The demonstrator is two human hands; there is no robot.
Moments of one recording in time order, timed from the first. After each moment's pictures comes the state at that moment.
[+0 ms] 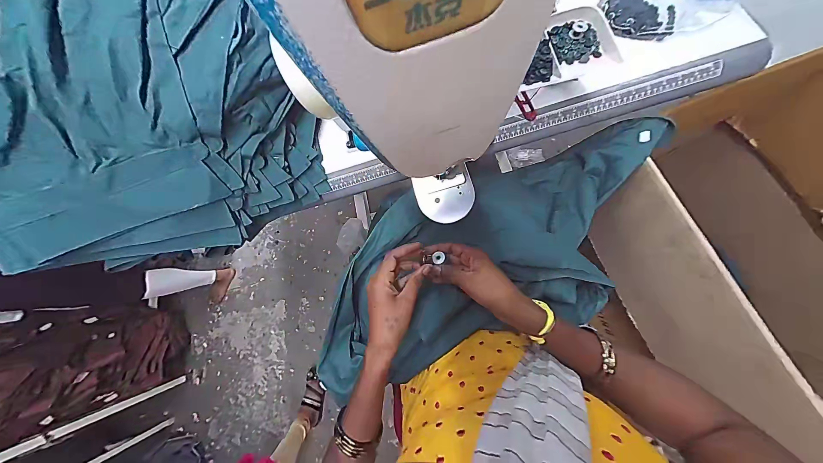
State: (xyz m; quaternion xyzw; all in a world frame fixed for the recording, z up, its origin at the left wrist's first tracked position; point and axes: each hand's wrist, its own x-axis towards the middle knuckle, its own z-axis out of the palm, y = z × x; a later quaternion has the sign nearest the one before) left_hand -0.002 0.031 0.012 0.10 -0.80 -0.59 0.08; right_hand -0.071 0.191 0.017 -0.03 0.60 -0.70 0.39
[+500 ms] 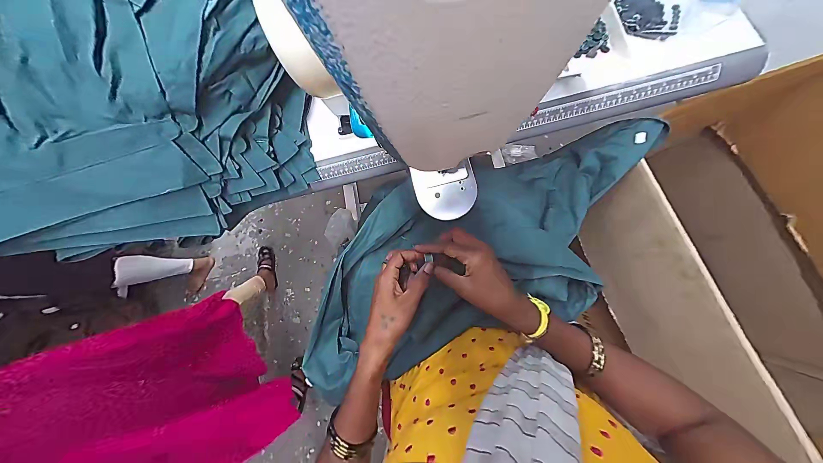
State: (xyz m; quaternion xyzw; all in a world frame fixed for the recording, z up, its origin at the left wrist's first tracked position) left_hand -0.001 0.035 0.005 0.14 -0.79 -0.59 -0.01; right_hand -0.072 0.197 -0.004 -0.26 0.75 -0.59 0.13
